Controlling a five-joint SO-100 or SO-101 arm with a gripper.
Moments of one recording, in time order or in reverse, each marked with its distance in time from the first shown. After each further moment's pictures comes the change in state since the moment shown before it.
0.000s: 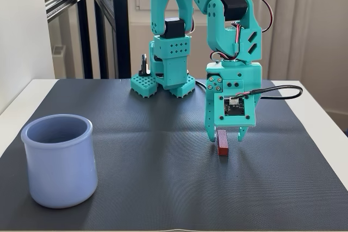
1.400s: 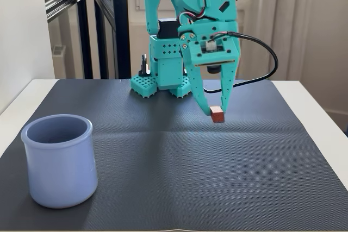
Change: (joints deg) arm 14.8 19.1 -1.8 0.1 -18.5
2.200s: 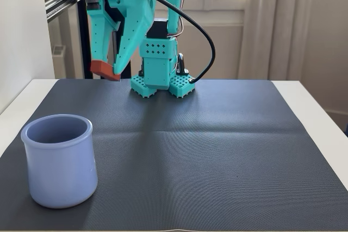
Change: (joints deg) arm 27.3 9.1 -2.9 0.0 -11.7
